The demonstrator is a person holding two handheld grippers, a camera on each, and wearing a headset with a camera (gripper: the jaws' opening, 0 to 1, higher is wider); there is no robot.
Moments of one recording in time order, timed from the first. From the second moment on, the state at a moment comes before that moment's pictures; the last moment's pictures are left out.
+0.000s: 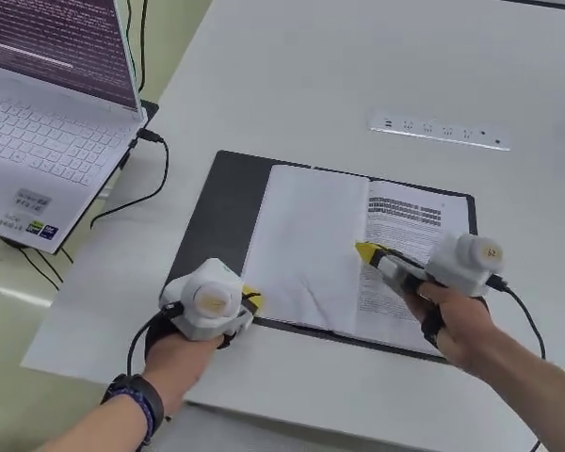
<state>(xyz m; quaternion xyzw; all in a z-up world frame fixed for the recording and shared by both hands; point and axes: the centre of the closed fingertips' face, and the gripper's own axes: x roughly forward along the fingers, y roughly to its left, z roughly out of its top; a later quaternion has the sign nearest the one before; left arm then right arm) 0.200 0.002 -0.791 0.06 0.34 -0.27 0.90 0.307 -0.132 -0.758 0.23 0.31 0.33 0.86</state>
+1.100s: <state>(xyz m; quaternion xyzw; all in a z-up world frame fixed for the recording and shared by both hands) 0.207 0.003 -0.795 0.04 0.34 -0.27 0.90 0.345 -0.124 -0.760 0.29 0.29 0.29 0.86</state>
